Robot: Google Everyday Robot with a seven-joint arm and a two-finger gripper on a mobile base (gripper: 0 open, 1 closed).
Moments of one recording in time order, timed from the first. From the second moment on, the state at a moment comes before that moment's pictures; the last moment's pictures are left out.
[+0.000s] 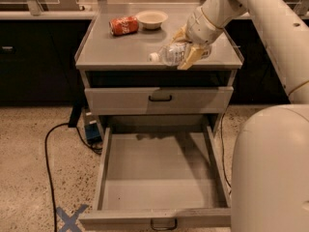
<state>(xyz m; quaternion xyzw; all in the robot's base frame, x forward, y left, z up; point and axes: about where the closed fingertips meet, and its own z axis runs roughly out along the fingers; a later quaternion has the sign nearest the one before) 0.706 -0.085 0.882 -0.82 0.49 0.06 0.28</state>
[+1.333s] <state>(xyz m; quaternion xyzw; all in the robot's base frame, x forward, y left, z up) 0.784 -0.128 0.916 -0.76 0.54 -0.16 0.32</state>
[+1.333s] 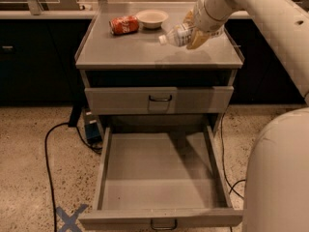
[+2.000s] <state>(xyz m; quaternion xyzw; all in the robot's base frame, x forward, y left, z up) 0.832 -0.139 0.916 -0.73 0.55 -0.21 0.34</state>
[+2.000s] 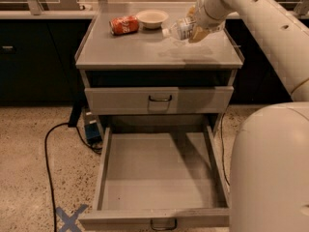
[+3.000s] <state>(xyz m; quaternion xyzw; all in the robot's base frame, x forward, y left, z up) 0.897 -0.143 0.839 -0.71 0.61 -0.18 0.32</state>
